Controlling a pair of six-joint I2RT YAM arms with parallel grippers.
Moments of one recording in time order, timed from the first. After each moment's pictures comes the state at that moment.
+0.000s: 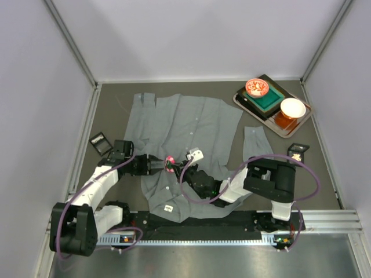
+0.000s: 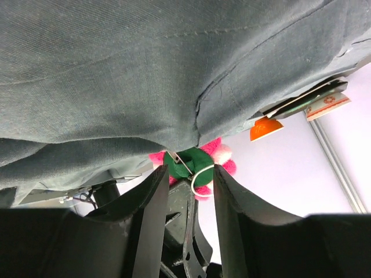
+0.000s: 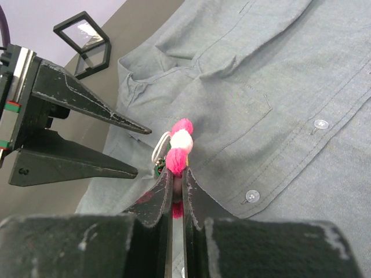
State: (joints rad) left arm -0.12 1.05 0.49 -0.48 0.51 -1.73; right arm 1.29 1.86 0.64 1.11 0.62 0.44
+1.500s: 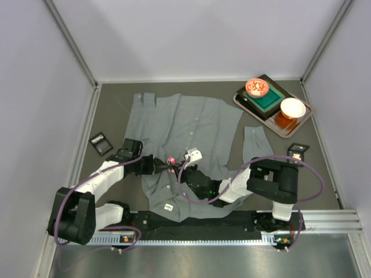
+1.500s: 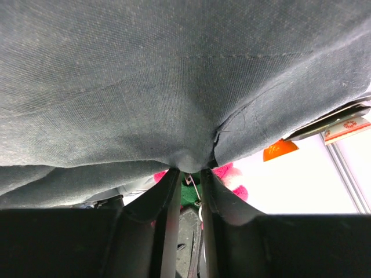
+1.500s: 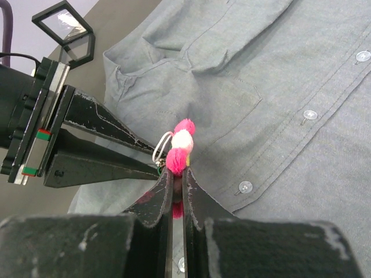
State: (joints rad) left arm -0.24 1.17 0.51 -0.42 0.41 -1.81; right arm 1.30 1.83 0.67 0.99 0.67 0.45
